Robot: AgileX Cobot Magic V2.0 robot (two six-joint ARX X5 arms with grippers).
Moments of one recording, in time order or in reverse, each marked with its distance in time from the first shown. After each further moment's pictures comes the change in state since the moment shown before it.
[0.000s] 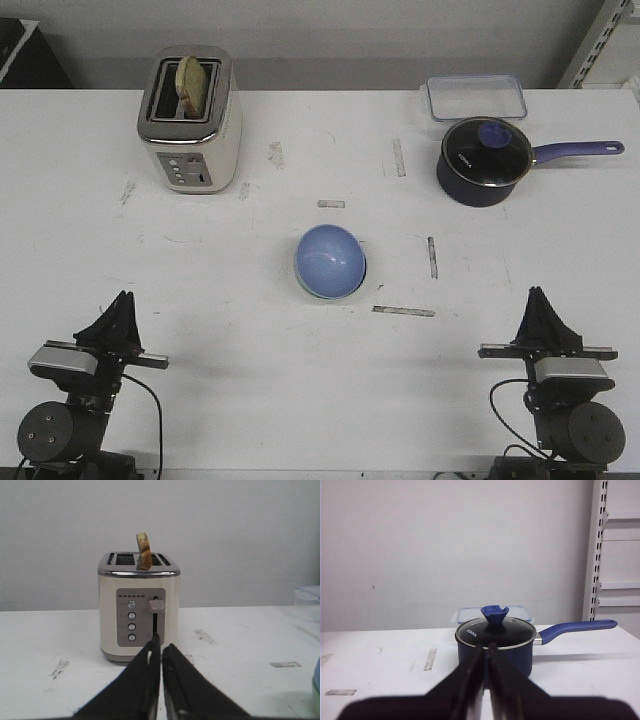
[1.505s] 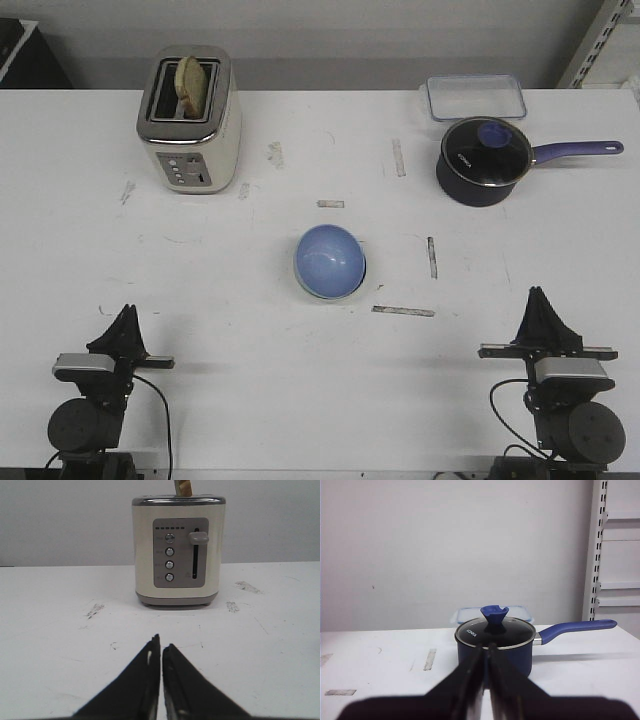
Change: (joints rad) left arm 0.125 -0.126 -0.274 0.071 0.019 0.030; right arm 0.000 0.000 0.000 0.000 0.000 0.000
